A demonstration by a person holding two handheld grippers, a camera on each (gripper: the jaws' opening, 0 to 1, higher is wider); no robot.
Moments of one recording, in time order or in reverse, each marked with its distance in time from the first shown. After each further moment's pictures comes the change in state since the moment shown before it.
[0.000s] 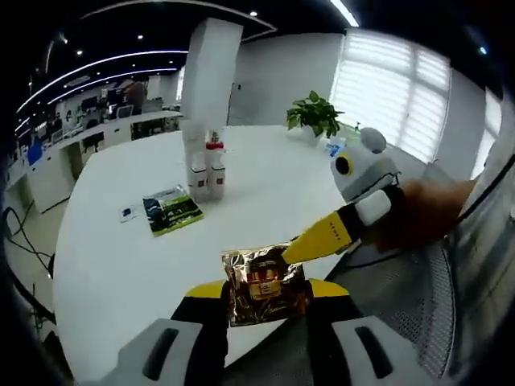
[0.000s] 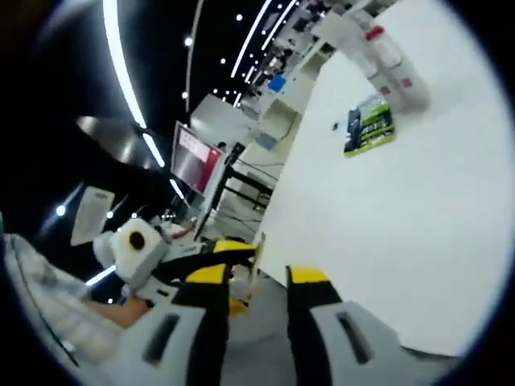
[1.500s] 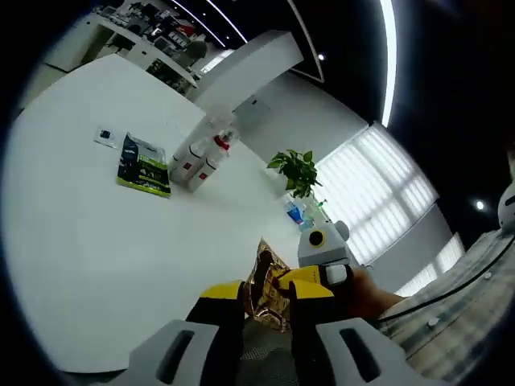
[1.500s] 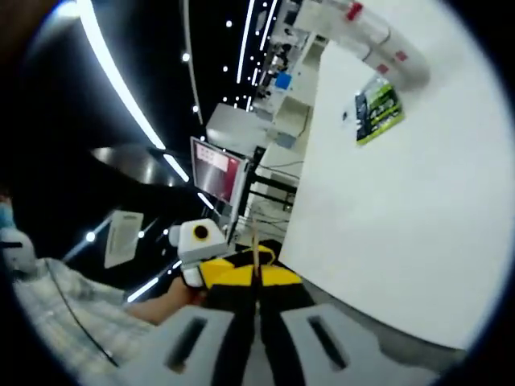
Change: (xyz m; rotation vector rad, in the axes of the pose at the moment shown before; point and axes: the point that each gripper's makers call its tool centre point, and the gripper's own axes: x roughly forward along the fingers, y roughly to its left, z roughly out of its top) left arm -0.007 0.005 0.029 -0.646 -0.165 -0.420; right arm -0.005 0.017 0.009 0.124 -0.014 0.165
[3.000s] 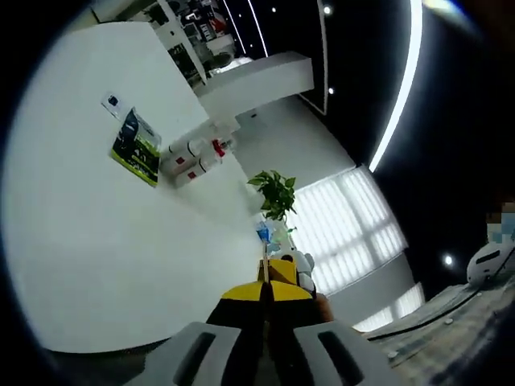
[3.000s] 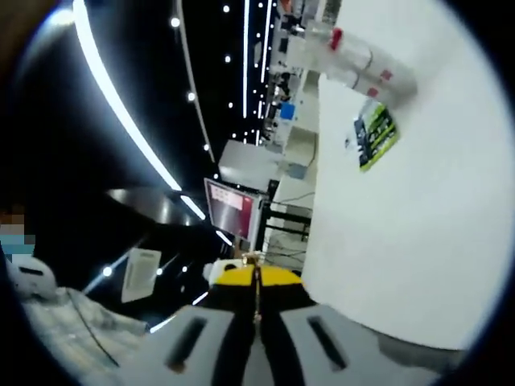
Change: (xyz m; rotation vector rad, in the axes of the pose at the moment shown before) left arm -0.002 -0.015 0.012 -0.238 -0.083 -0.181; right arm -0.013 0.007 0.037 0.079 -0.211 0.073
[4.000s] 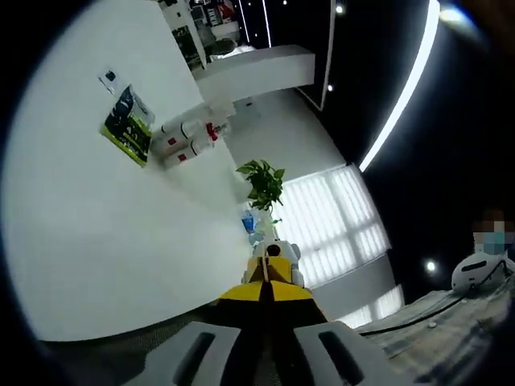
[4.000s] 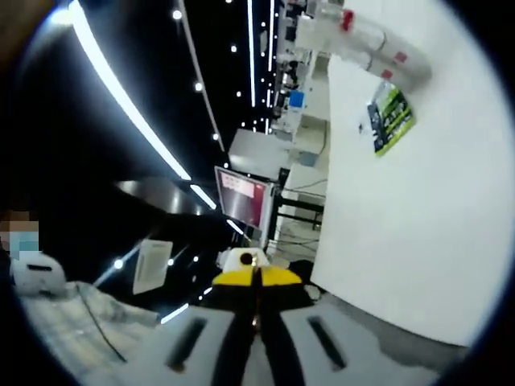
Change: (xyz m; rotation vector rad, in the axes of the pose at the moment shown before) left arm 0.001 -0.012 -0.009 -0.067 0.062 -0.089; right arm 0.008 0.014 -0.014 0.017 0.064 0.070
